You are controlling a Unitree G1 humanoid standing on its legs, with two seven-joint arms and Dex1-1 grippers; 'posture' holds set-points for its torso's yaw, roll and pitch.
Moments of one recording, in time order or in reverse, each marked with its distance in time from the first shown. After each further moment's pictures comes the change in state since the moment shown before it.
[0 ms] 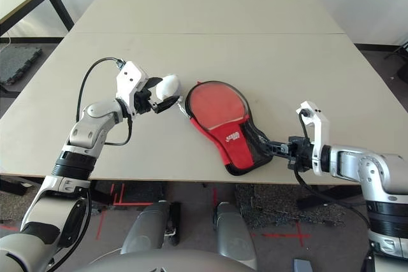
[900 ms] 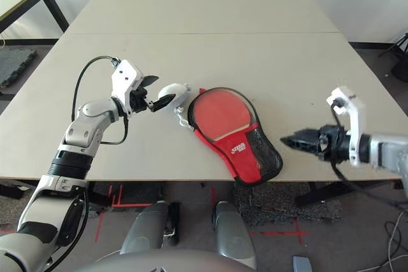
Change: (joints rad) left arm 0.000 0.020 0.020 0.029 0.000 -0.015 -0.005; right arm -0.108 -0.211 0.041 0.104 -0.094 -0.262 0.149
